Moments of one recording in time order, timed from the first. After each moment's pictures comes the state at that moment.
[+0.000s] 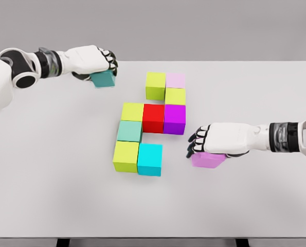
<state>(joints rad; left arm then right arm) -1.08 0.51 -0.97 -0.94 -0.79 -0.61 -0.24 -0.54 -0.88 0.70 -1.77 0.42 -0.61 0.61</state>
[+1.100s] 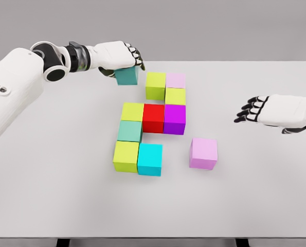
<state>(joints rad) -1.12 0.35 -0.97 -0.85 -0.83 -0.61 -0.25 -0.54 -1.09 0.55 -1.70 0.47 -0.61 0.61</state>
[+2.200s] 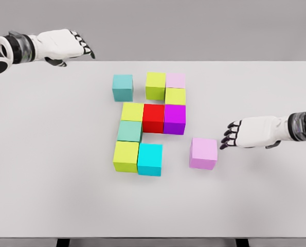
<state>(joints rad) -1.13 0.61 -0.96 -0.95 -0.83 -0.61 -0.28 -0.84 -1.03 1.04 -1.66 0.58 -0.61 0.61</state>
